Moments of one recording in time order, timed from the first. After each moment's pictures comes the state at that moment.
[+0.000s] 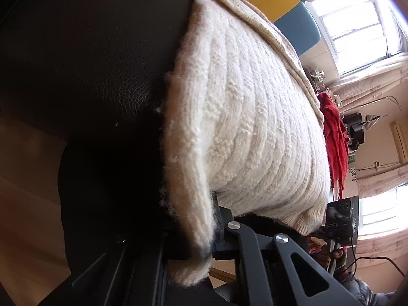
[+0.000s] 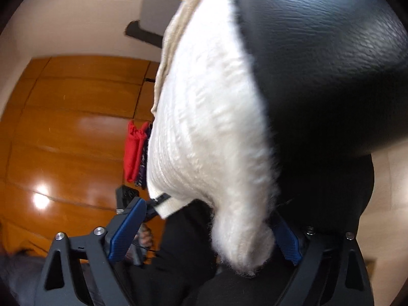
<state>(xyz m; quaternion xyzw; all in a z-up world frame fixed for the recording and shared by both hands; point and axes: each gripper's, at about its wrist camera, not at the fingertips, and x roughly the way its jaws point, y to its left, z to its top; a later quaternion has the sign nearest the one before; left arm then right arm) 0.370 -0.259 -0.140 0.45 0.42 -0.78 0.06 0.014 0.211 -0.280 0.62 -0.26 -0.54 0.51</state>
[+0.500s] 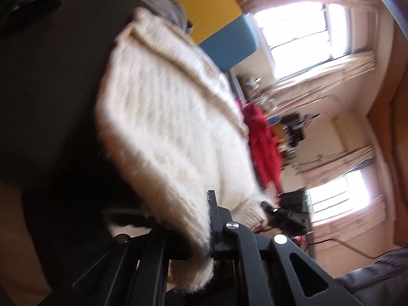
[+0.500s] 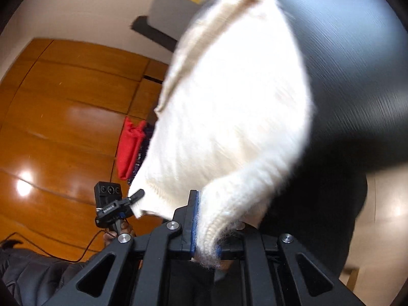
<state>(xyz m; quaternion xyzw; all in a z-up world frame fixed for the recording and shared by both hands) 0.361 -0.274 -0.076 0.33 0.47 -0.81 -0.11 0.024 0.181 -0.214 0.56 -0.20 -0.60 0.54</state>
